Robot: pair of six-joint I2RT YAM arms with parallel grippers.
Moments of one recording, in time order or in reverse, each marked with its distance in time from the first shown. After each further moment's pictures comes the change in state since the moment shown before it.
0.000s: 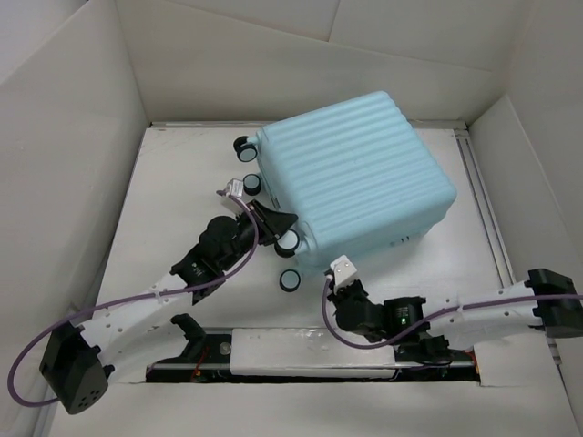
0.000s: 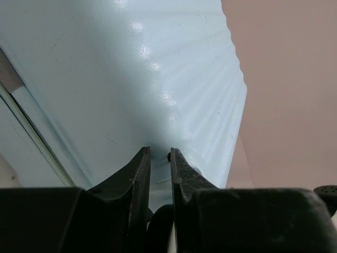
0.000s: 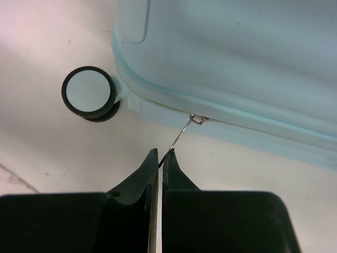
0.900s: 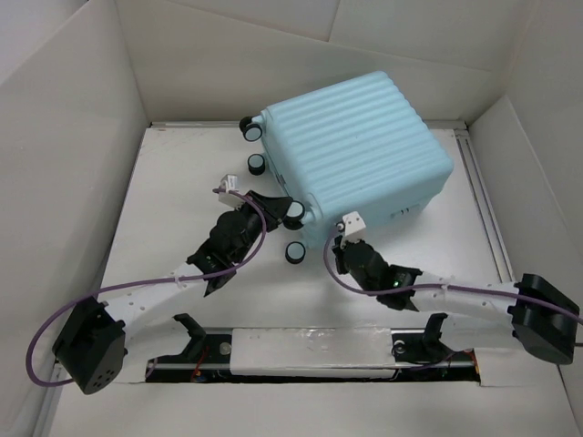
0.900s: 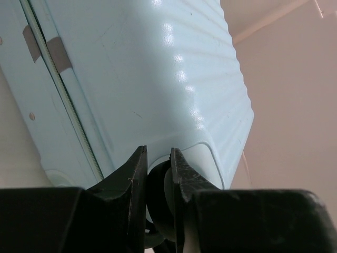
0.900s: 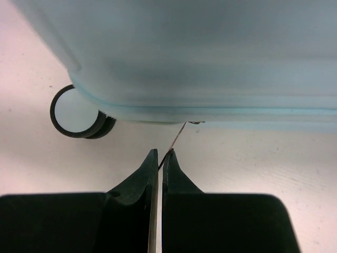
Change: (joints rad) left arm 0.018 0.148 -0.014 0.214 -0.193 -0.011; right arm -0.512 0.087 -0.018 0.257 -0.406 -0.071
